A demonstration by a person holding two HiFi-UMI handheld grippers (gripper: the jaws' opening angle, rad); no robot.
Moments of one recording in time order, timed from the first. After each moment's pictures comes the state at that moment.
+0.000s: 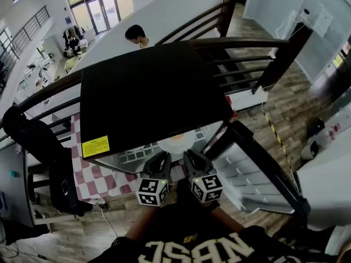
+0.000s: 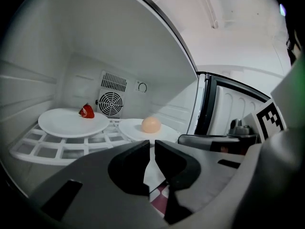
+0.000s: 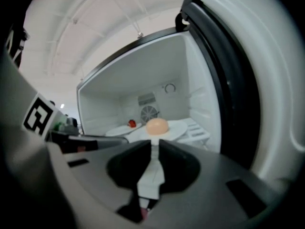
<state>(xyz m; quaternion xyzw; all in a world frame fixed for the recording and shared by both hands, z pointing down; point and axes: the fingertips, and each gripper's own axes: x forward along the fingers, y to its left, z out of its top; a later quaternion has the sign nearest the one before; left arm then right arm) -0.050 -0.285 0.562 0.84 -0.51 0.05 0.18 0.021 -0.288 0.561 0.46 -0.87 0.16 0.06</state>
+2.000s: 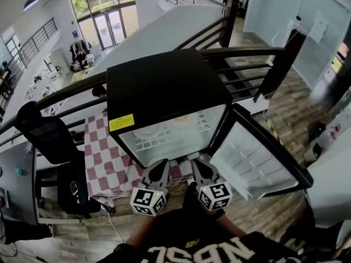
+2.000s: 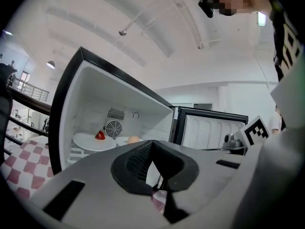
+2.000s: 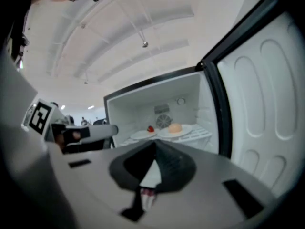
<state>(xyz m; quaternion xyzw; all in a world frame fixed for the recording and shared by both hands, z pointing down) -0.092 -0.178 0.486 0.86 -0.50 -0.04 0.10 0.006 -0.184 0.519 0.47 -0.87 0.14 0.03</state>
